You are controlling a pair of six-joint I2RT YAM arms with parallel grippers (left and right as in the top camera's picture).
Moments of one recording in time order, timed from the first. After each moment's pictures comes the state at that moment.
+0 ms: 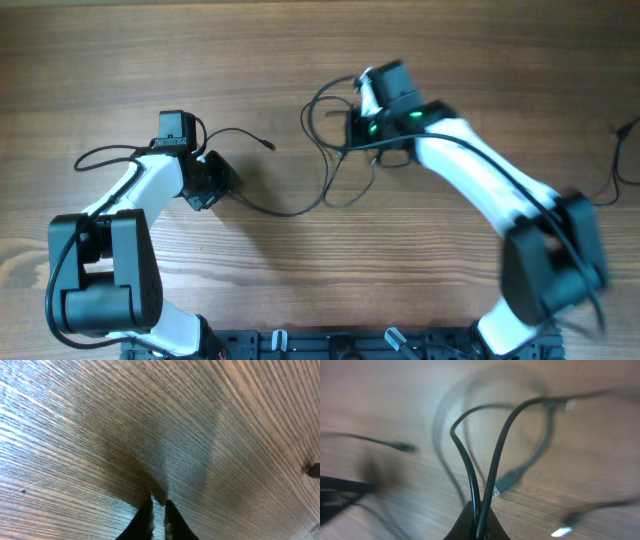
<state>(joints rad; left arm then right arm) 0.05 1.73 0.90 -0.56 0.24 -0.70 0.43 1.75 1.29 -0.50 -0.24 0.39</state>
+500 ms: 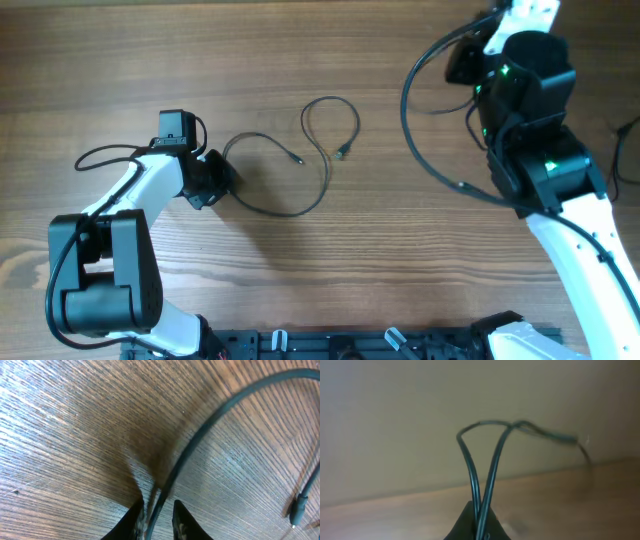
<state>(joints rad) 0.04 1.73 0.90 -0.55 0.25 -0.70 0.28 1.29 1.32 -0.27 0.38 0.19</state>
